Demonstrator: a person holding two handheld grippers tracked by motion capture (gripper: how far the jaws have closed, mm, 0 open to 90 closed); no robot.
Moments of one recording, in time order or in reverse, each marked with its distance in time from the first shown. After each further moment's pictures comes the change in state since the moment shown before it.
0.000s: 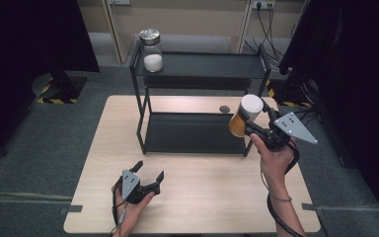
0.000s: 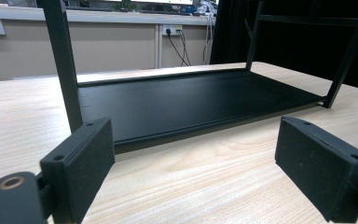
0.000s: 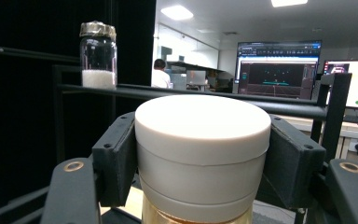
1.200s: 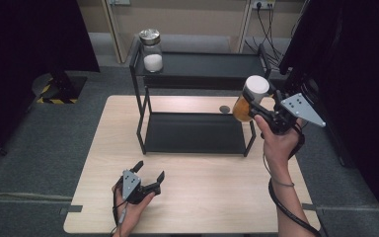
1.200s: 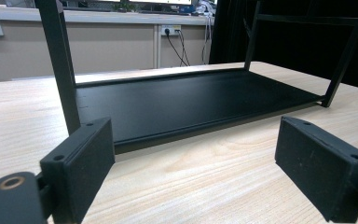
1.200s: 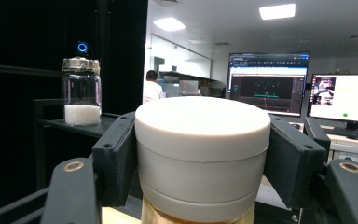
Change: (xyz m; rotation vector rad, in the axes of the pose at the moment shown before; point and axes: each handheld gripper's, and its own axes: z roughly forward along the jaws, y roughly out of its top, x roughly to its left) left arm -0.001 0.000 0.001 -0.003 -0.004 -0.001; right arm -0.007 0.033 0.021 -0.040 -0.032 -0.005
